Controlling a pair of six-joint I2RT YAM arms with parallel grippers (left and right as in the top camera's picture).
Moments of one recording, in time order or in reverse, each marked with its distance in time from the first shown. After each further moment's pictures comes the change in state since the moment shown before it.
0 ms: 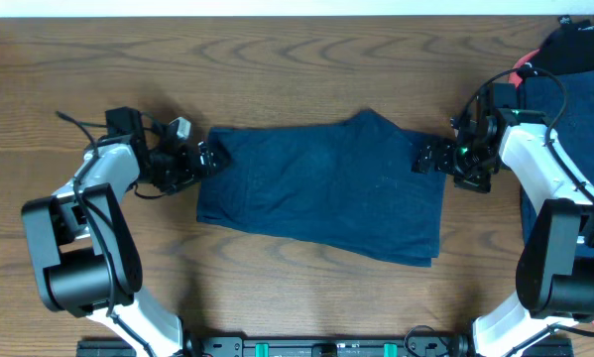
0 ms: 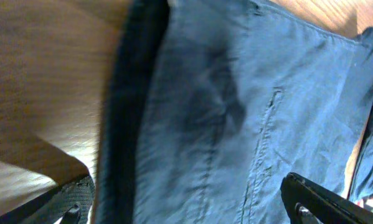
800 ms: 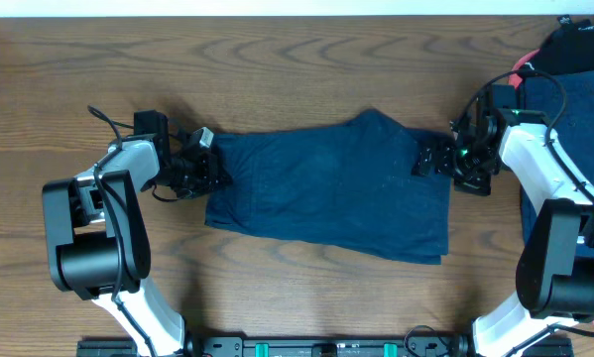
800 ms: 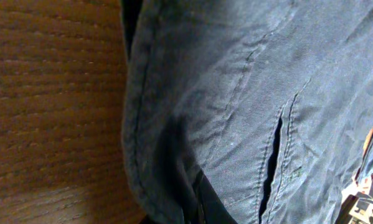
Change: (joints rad) left arm -0.074 0.066 -0.002 -0.029 -0.023 0.013; right arm 0.000 0.000 0.000 -0.035 -0.003 -0.003
